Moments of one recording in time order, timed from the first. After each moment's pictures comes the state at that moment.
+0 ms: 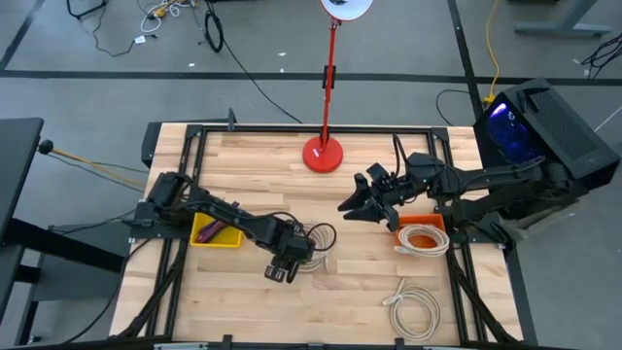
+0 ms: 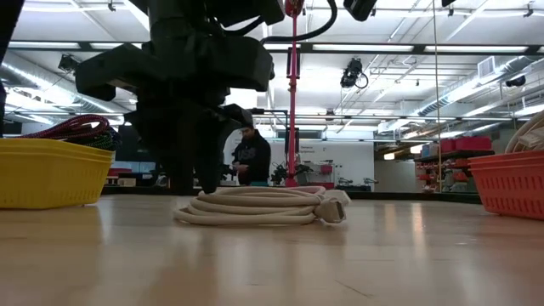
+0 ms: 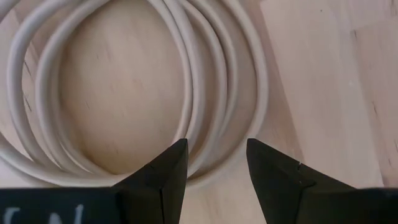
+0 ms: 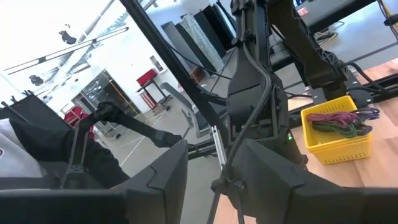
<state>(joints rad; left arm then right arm) -0.29 1.93 1.30 -0.68 -0.02 0.07 0.02 1.15 0.85 0.31 -0.41 0.59</state>
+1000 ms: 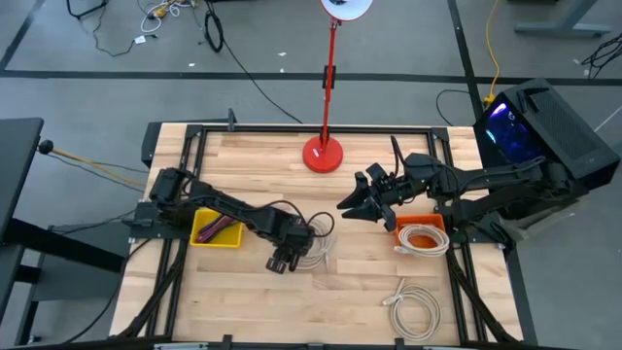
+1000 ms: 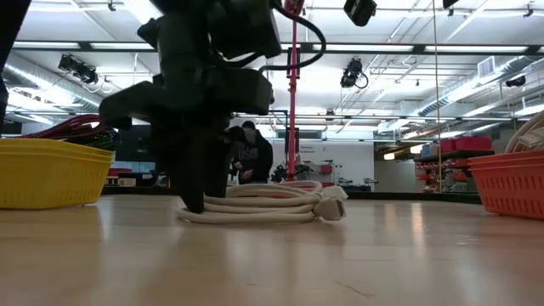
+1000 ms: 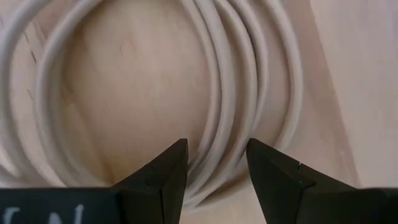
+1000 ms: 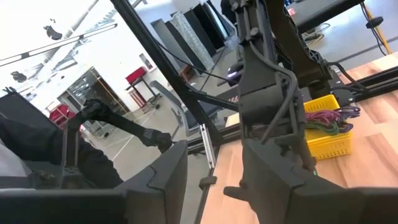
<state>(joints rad) -0.21 1.92 1.20 -0.55 0.03 0.14 0.02 1.15 0.85 0.28 -0.38 0.55</state>
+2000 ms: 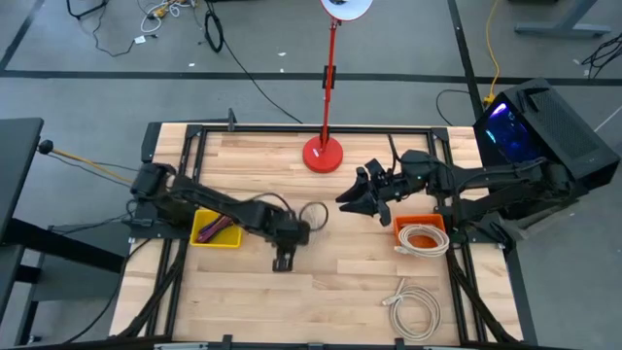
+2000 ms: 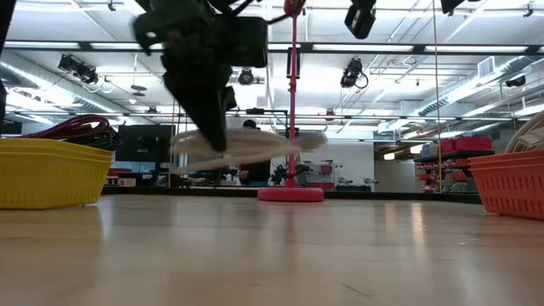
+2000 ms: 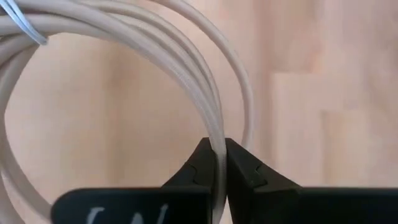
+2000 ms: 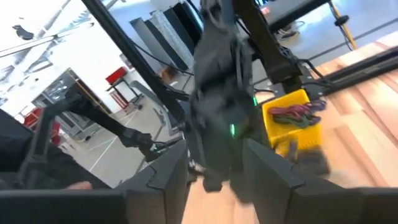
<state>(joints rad) -0.22 1.78 1.21 -0.56 0.02 -0.22 -0.03 1.16 0.85 0.23 -0.35 0.54</state>
